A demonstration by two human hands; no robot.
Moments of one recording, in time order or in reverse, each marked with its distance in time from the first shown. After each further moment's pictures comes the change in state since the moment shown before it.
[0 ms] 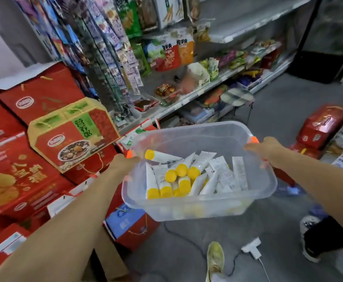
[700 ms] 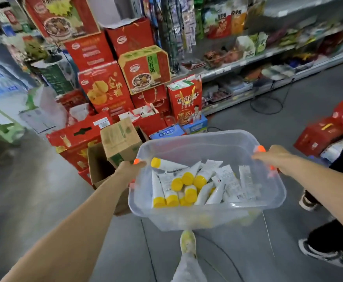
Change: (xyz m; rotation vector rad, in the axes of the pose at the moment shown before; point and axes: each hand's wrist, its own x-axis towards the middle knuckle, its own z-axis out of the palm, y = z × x) left_hand -0.439 -0.335 -0.027 -0.183 0.123 -0.240; right_hand -0.355 0.256 0.006 -0.267 -0.242 -0.153
